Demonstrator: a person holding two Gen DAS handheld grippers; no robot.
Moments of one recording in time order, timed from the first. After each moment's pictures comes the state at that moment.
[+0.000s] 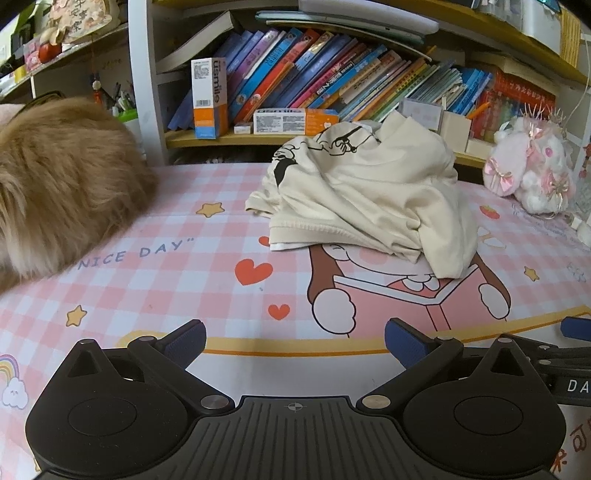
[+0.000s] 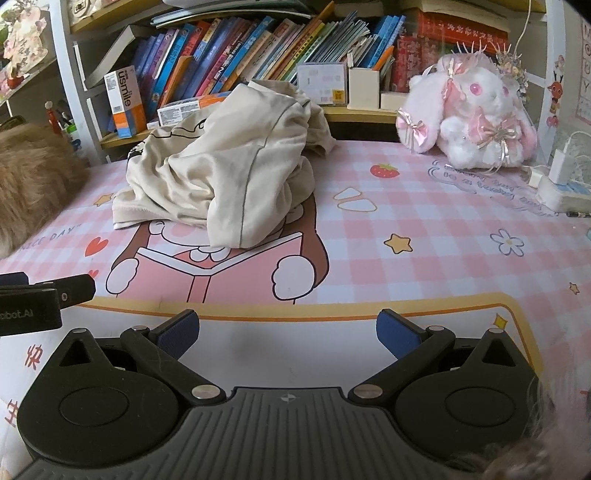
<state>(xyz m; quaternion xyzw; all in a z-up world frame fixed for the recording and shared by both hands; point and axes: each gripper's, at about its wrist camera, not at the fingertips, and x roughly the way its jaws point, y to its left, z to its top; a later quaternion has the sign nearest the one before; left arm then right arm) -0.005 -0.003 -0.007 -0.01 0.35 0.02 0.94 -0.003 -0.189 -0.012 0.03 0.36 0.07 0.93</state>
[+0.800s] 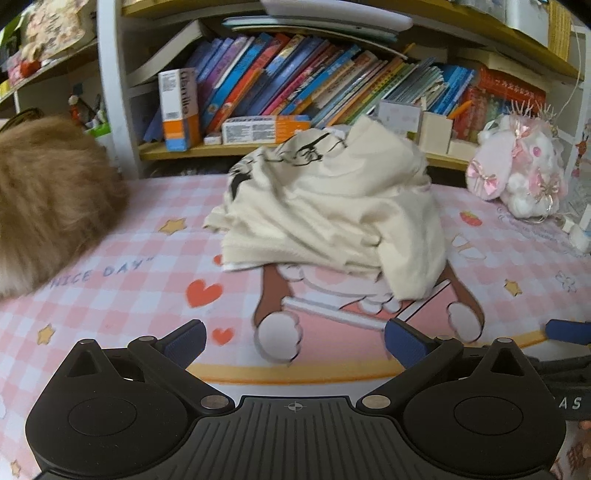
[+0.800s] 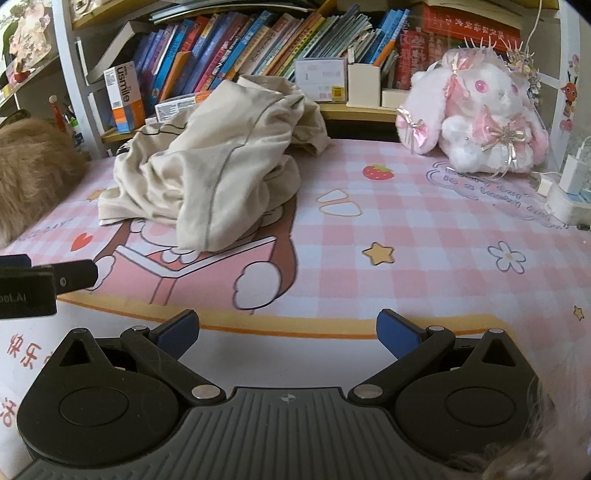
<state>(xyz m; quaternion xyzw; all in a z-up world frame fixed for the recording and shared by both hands) 0.019 -0.045 0.000 0.00 0.35 0.01 0.94 0.018 -0.223 -0.018 0.02 0.36 0.09 0.93</state>
